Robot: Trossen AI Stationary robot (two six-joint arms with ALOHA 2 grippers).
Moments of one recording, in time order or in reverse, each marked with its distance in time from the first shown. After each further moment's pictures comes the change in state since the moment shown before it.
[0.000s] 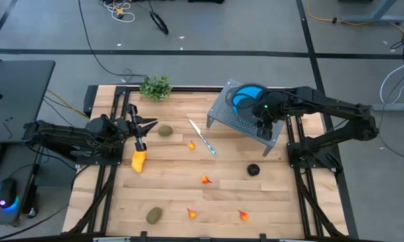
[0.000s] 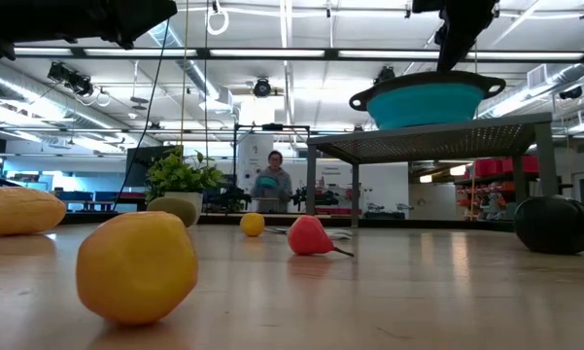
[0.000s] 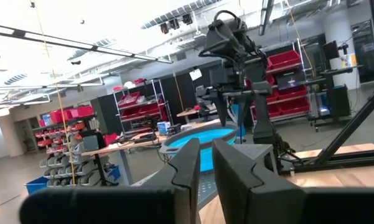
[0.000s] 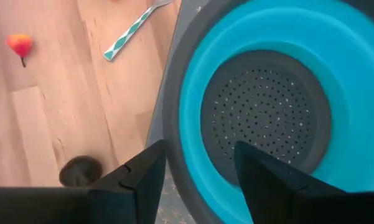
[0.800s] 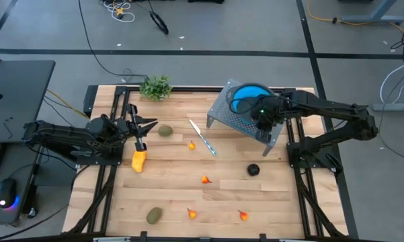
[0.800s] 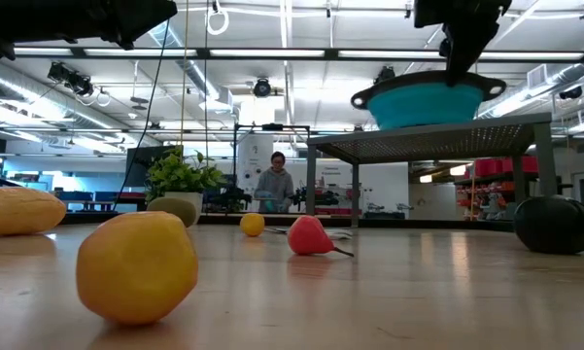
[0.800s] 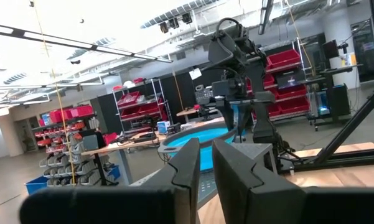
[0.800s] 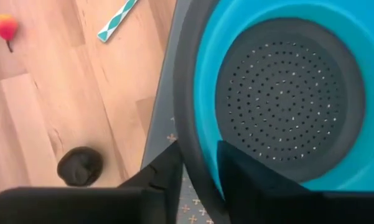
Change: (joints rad) left arm 0.000 0.000 0.000 -0.003 0.000 0.000; right arm 0.017 0.003 -0.064 -0.002 0.001 0.050
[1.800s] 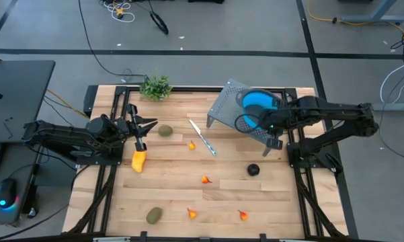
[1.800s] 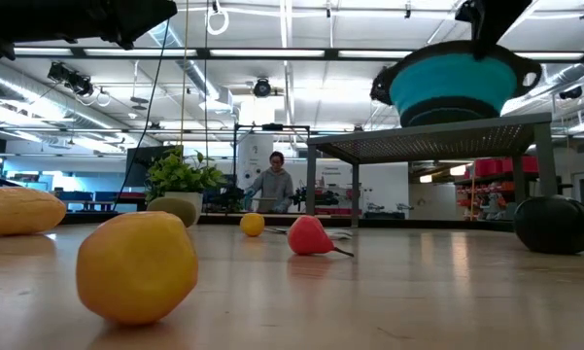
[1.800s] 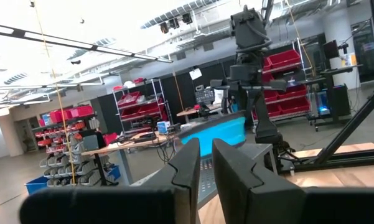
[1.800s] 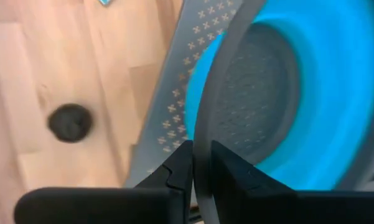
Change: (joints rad) left arm 0.000 0.000 0.000 0.001 0.000 0.000; right arm 0.212 0.000 0.127 -0.236 0.186 0.055
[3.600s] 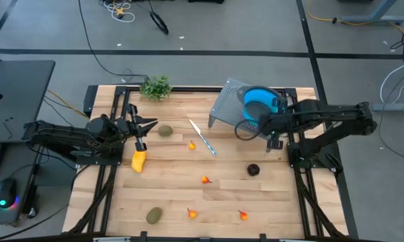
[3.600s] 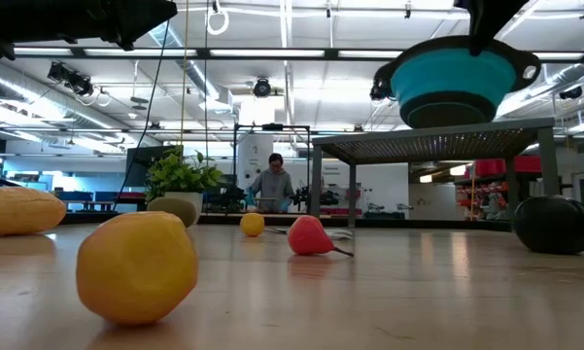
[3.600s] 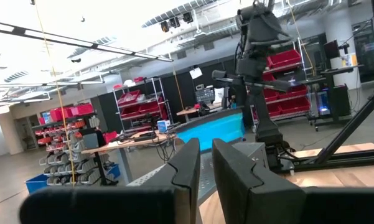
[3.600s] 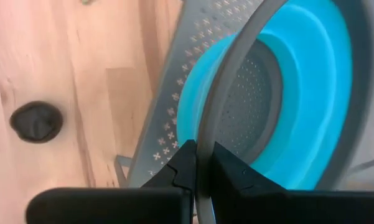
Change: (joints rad) left arm 0.000 0.000 0.000 -0.003 -0.004 -0.007; right arm 0.072 0.015 0.028 -0.034 0.125 0.012
